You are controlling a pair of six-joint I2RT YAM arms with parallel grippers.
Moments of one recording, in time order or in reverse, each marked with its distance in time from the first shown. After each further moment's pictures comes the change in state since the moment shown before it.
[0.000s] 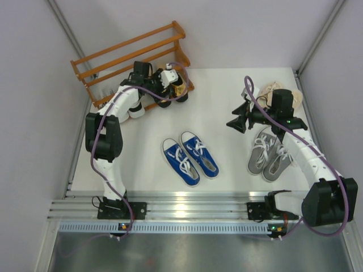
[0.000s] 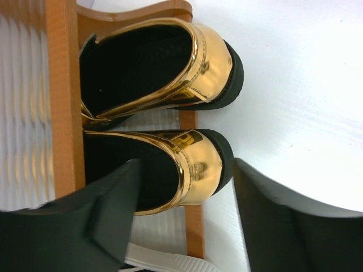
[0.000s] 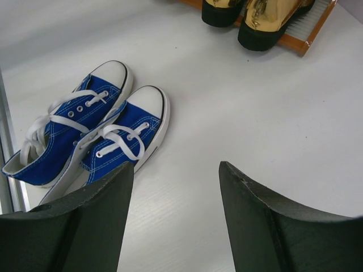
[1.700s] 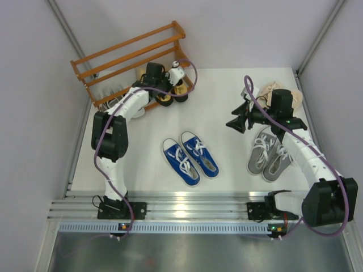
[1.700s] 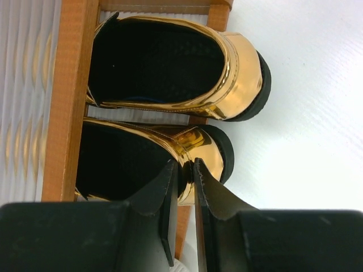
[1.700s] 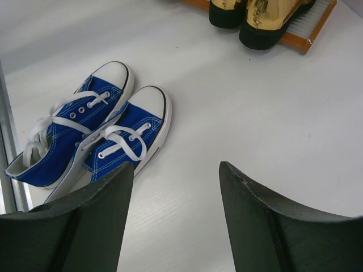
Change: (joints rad) left arm -0.108 0.027 0.001 0.092 -0.329 -0.248; right arm 0.006 0.000 0.000 0.000 0.009 0.017
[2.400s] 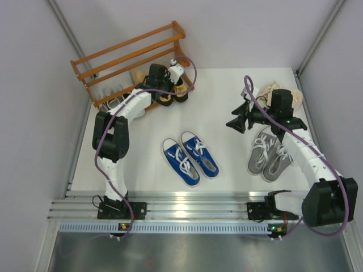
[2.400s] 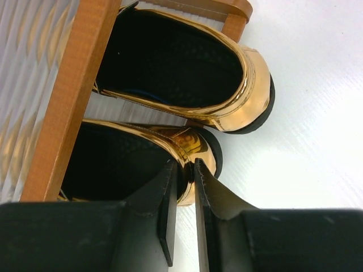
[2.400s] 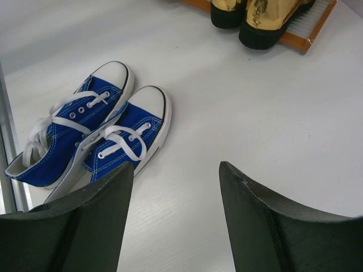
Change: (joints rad) left arm -0.018 0.000 -0.024 0.053 -0.085 -0.185; right arm 0.000 0.000 0.000 0.000 0.001 0.000
